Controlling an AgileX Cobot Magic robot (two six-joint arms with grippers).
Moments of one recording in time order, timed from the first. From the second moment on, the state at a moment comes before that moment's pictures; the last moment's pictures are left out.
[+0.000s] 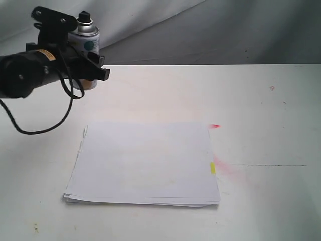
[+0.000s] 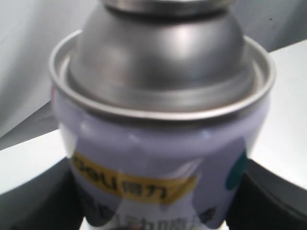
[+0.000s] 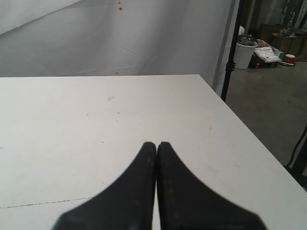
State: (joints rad) left arm -0.34 1.74 -1.01 -0.20 -0.20 0.35; right arm -0.26 0.12 0.00 0.08 0.17 -0.16
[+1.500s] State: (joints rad) left arm -0.50 1.58 -0.72 -0.18 -0.16 0.89; right arm -0.26 0.12 0.00 0.08 0.17 -0.16
